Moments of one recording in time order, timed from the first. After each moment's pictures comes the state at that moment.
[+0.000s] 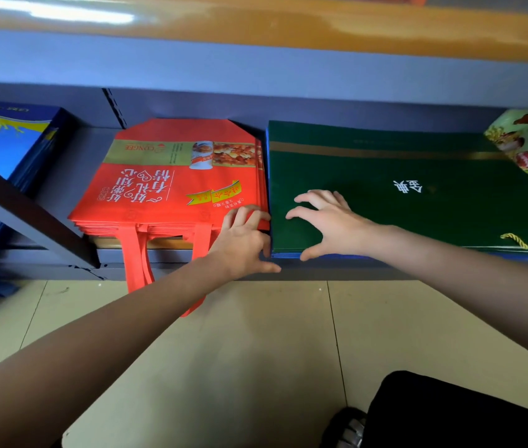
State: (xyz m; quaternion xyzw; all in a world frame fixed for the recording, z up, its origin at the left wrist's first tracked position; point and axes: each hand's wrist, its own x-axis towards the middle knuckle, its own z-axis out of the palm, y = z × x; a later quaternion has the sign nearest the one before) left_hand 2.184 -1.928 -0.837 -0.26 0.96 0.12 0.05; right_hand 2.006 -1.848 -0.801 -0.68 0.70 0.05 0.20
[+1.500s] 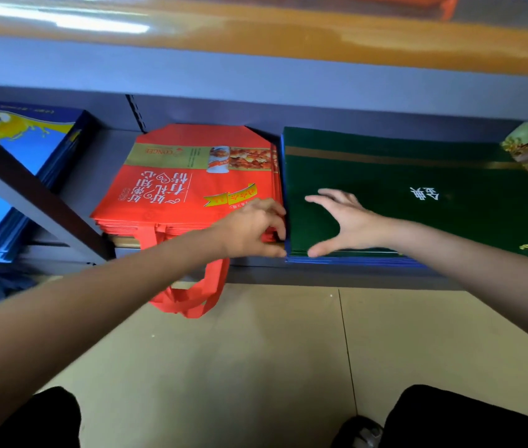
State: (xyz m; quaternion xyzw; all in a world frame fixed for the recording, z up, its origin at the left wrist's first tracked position) left_hand 2.193 -1.963 -0.808 -0.17 0.96 0.24 0.02; right_hand 2.003 -1.856 -0.786 -0.60 0.74 -0.02 0.31
